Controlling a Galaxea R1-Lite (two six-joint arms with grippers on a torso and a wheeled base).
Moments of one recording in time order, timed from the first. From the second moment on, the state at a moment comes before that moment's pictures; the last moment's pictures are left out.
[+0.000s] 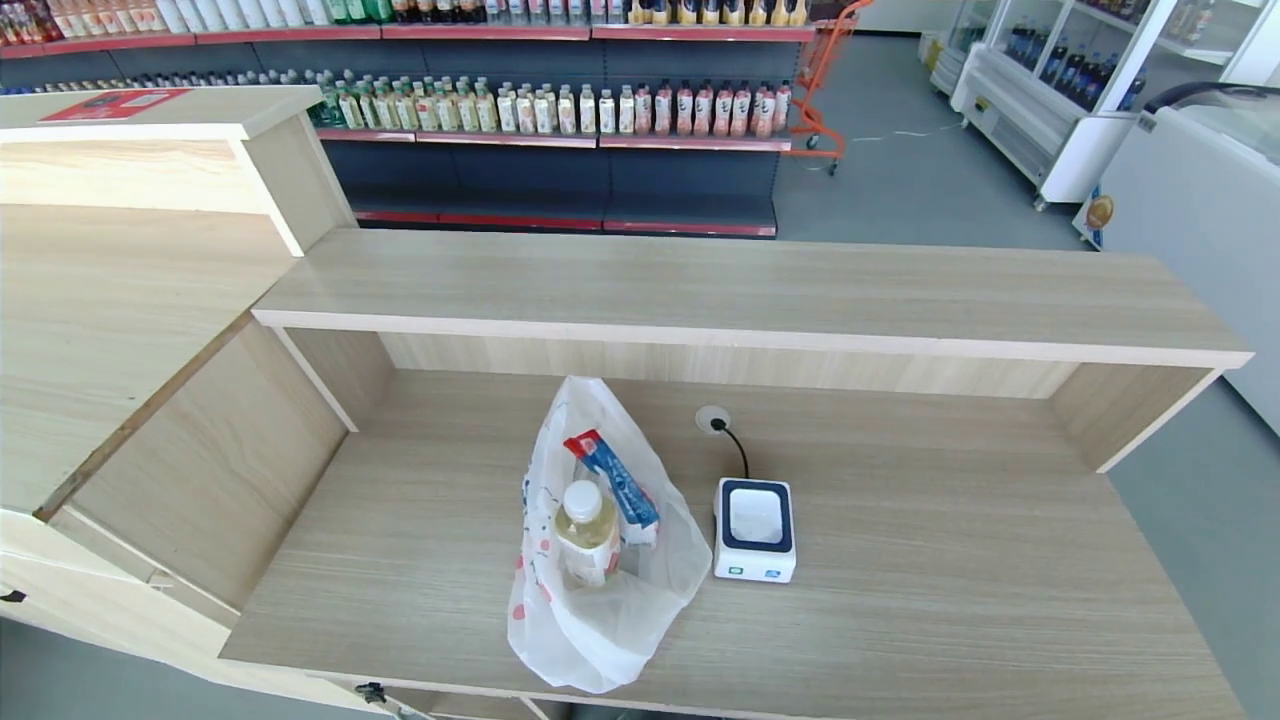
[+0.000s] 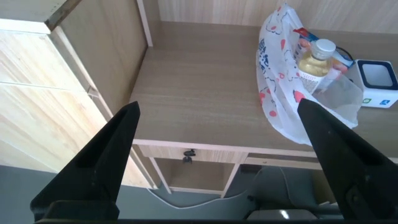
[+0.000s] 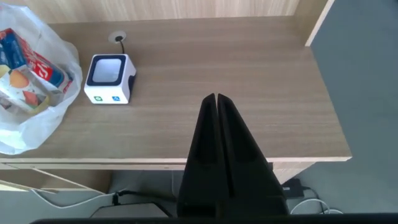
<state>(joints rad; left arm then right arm) 0.00 0.00 0.00 0.00 -0.02 0.00 -0.01 0.00 0.00 0.01 -0.05 0.00</state>
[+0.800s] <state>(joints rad) 0.00 0.00 0.00 0.00 -0.02 0.00 0.00 0.00 0.00 0.01 -0.05 0.00</state>
